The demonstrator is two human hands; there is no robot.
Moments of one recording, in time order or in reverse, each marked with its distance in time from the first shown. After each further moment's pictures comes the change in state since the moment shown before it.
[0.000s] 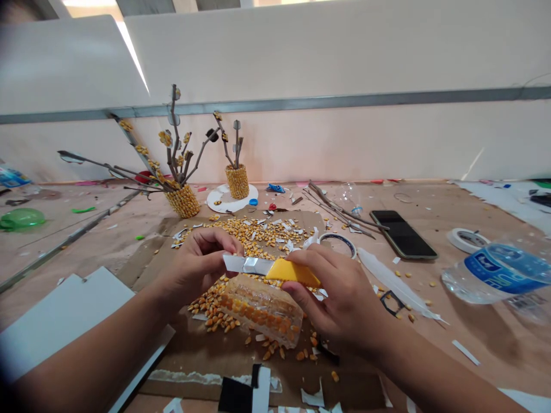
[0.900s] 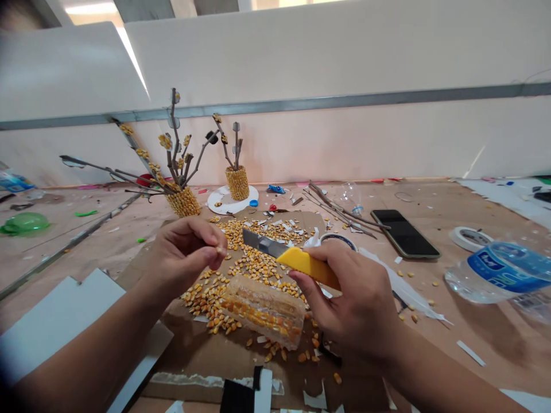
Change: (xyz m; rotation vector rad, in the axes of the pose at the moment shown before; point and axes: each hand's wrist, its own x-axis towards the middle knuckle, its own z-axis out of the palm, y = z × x) left_hand -0.006 0.016 -0.001 0.259 0.082 0.247; right_hand 0.001 -0.007 -0.004 -0.060 0.188 0.107
